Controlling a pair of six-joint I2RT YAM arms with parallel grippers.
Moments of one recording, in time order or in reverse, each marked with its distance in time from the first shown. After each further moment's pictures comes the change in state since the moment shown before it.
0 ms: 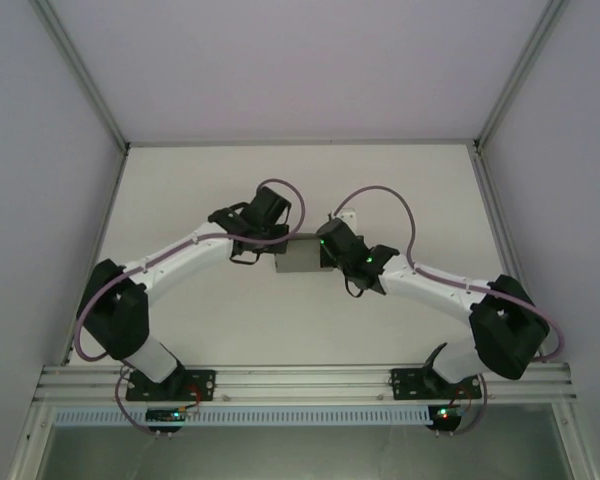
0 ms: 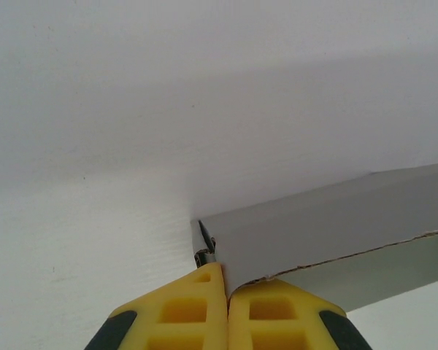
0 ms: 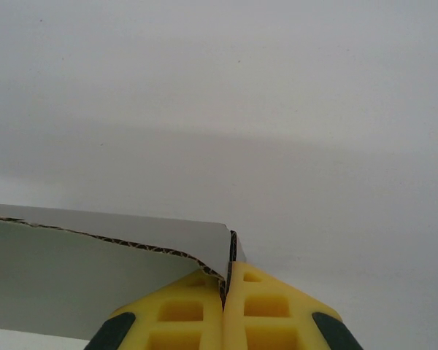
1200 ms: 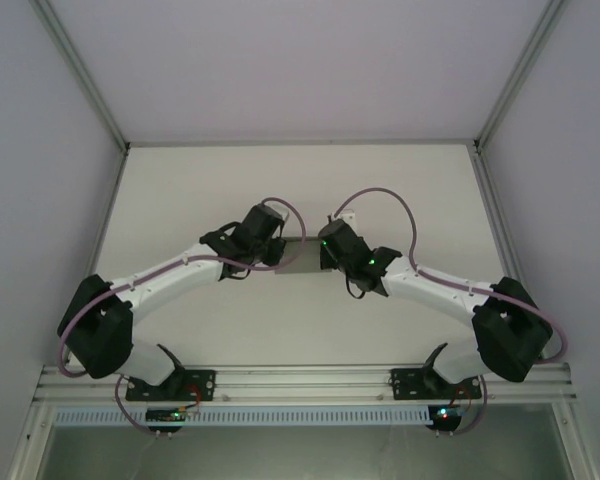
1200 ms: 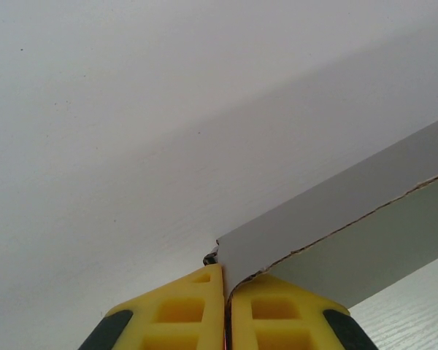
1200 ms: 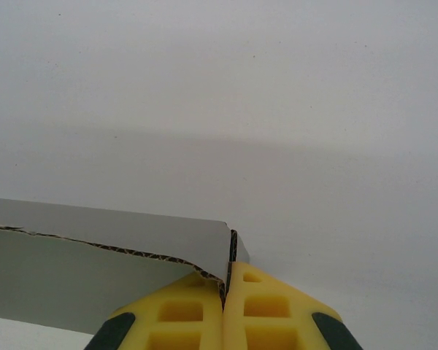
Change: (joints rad) left arm -0.026 -0.130 -0.209 0.216 -0.081 0.268; right arm -0.008 -0.016 -0.019 0.019 -0.047 -0.024
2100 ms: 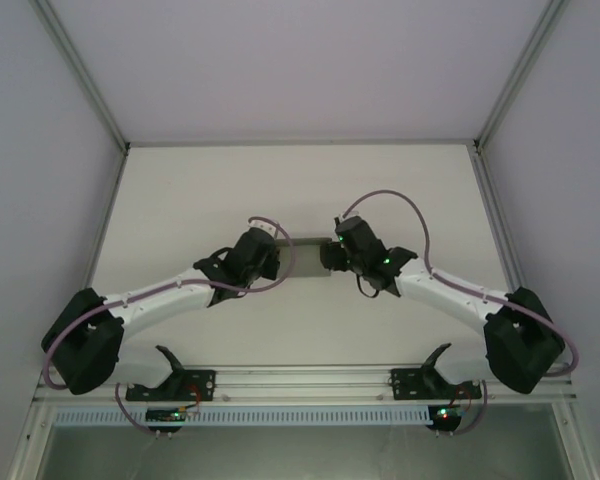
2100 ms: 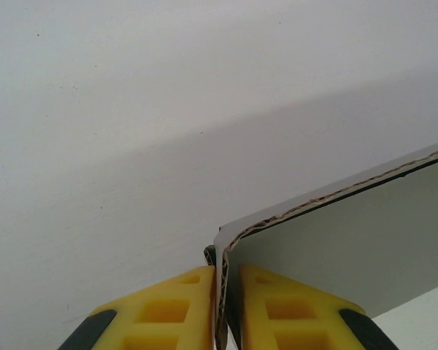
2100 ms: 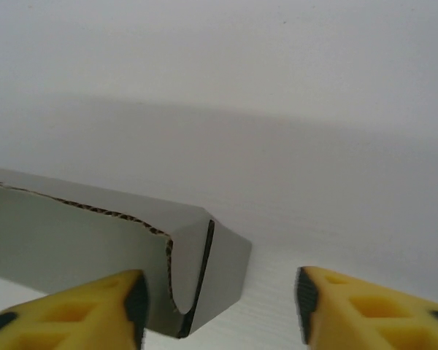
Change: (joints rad) left arm -0.056 -0.110 -0.258 0.283 -0.080 -0.136; right arm -0.105 -0.089 -0.040 -0.019 -0.252 -0.086
